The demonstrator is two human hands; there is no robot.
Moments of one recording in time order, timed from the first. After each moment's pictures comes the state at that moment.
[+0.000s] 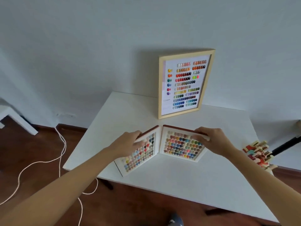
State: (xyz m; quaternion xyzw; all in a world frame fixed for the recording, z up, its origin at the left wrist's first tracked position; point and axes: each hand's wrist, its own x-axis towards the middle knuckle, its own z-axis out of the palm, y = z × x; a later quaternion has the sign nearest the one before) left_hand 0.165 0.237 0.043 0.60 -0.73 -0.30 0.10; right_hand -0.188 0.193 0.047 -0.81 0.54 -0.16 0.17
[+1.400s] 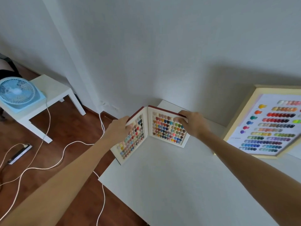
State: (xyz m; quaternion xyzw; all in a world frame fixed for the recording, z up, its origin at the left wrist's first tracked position) left_hand 0.416 0.128 0.041 0.81 -0.55 -0.15 0.15; right_hand 0.153 -0.024 0.056 -0.89 0.40 -0.15 0.18
